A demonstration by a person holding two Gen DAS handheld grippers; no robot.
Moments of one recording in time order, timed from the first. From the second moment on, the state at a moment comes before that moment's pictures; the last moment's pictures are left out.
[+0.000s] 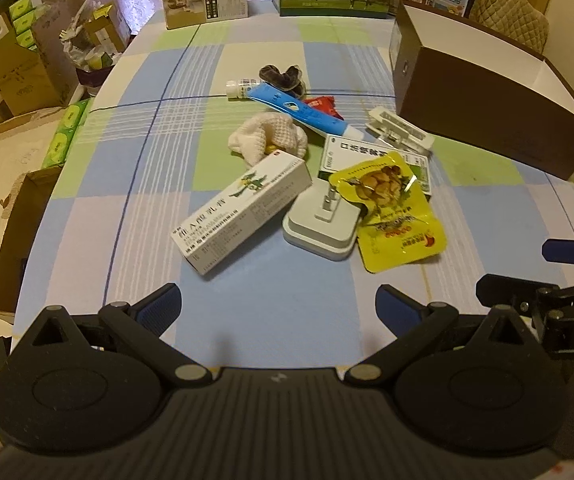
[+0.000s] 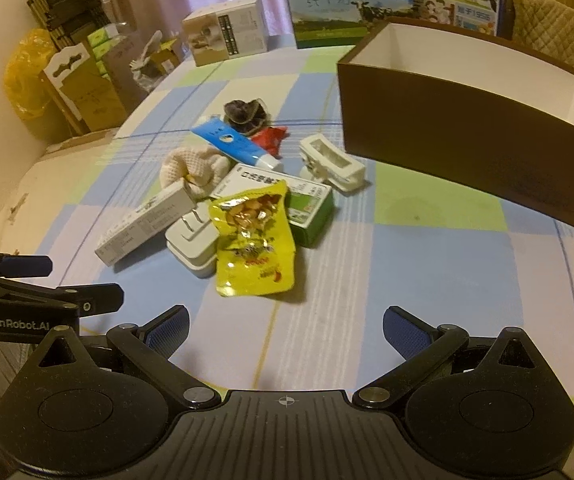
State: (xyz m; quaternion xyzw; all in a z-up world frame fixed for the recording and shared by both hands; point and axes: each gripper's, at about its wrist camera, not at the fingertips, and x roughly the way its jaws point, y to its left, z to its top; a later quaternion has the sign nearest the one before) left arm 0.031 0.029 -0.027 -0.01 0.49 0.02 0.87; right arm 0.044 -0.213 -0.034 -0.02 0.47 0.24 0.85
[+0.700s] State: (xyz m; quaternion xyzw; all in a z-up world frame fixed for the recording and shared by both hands) left arm 0.062 0.055 -0.051 -0.01 0.48 0.03 0.87; right arm 0.098 -0.206 -0.084 0.06 0.45 0.29 0.84
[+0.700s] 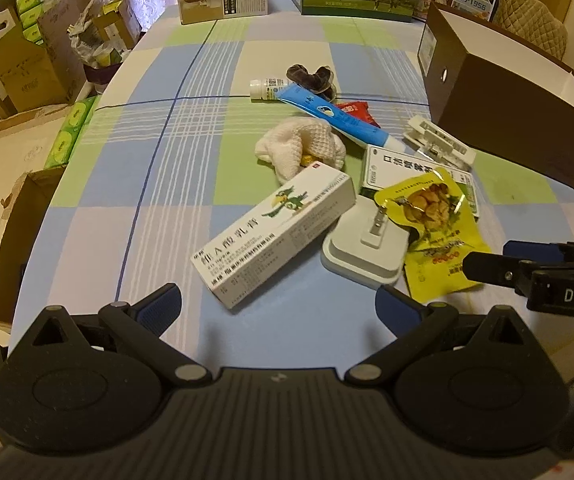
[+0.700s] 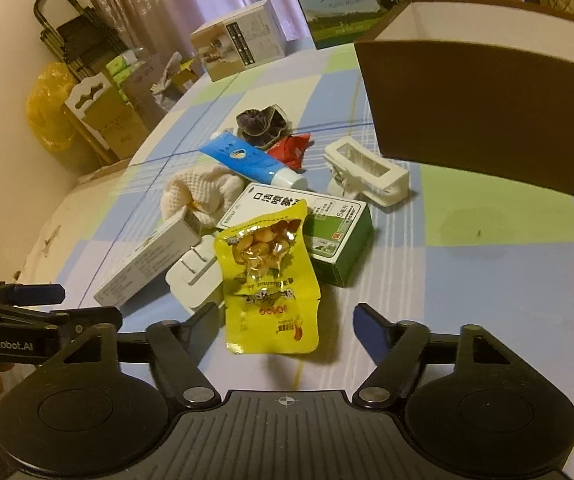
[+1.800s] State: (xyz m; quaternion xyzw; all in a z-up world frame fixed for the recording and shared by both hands) left arm 0.084 0.066 -0.077 0.05 0.47 0.03 0.88; right arm 0.102 -0.216 -0.066 0.14 0.38 0.39 0.82
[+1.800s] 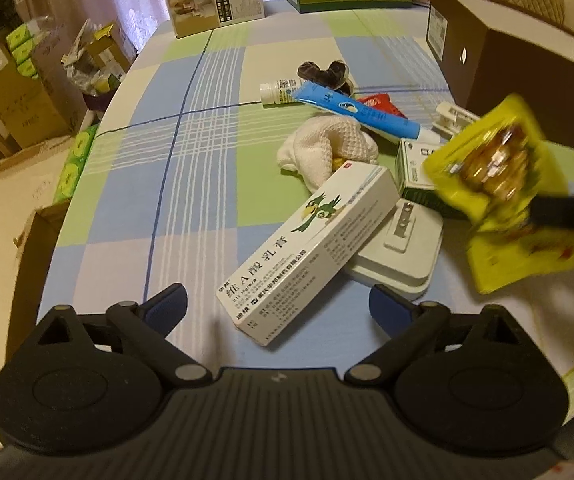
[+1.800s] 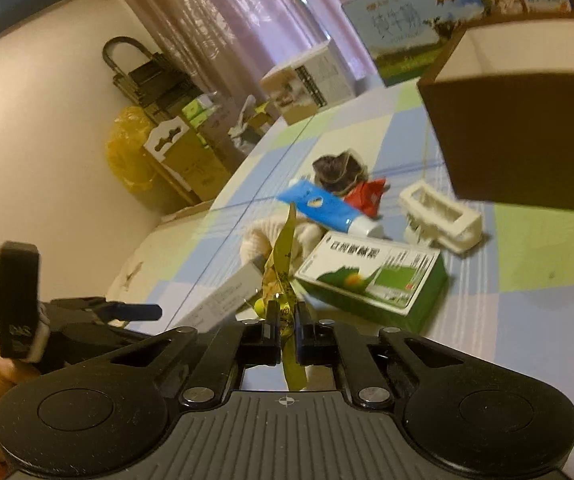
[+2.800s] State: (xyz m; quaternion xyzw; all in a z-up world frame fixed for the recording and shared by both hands) left arm 0.100 0.055 -0.036 0.09 0.43 -0.01 0.90; right arm 0.105 -0.321 -0.013 0.18 0.38 0.25 0.87
